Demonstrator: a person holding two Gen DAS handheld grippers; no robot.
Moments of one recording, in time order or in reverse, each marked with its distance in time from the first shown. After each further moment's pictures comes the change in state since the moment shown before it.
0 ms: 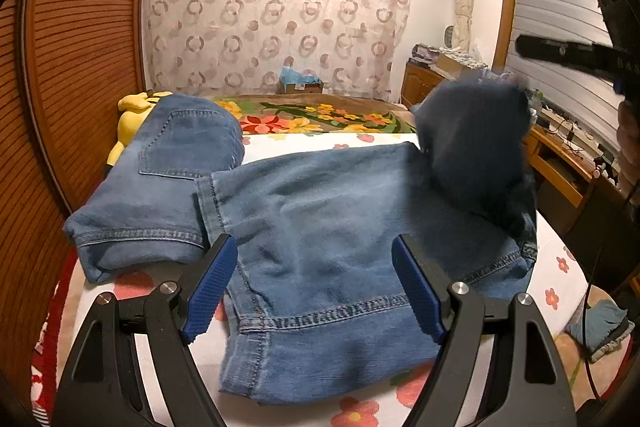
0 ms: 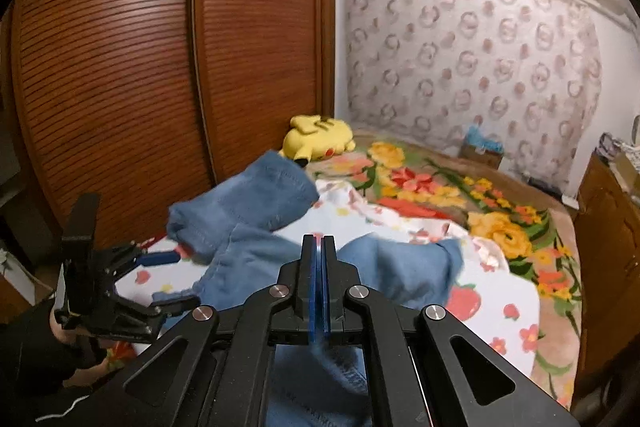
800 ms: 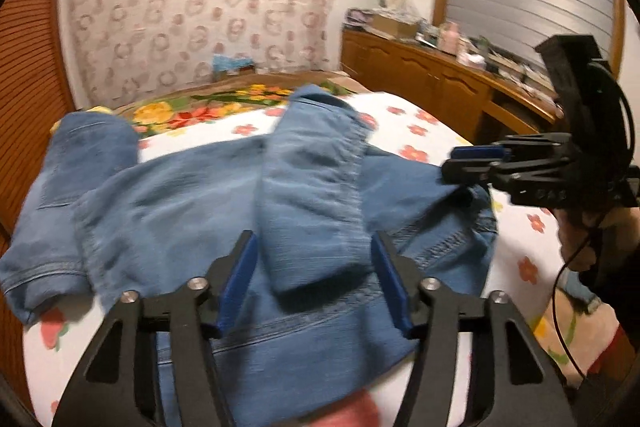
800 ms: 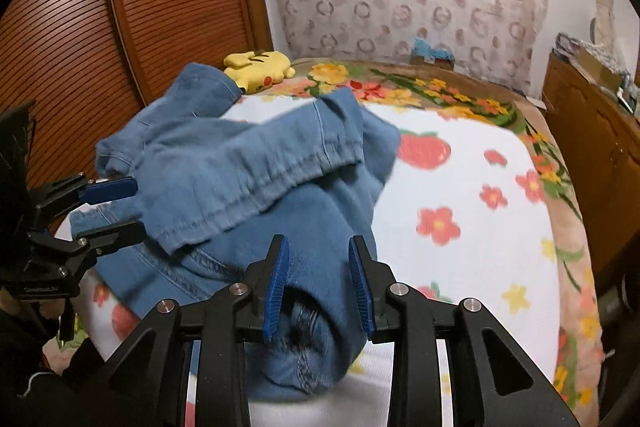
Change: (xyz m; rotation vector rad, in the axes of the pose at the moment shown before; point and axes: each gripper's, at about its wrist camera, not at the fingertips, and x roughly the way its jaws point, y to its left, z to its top) left arm 0.041 -0.084 -0.004 0.200 0.099 -0.173; right arm 0.056 -0.027 -0.050 0.225 0.187 -0.131
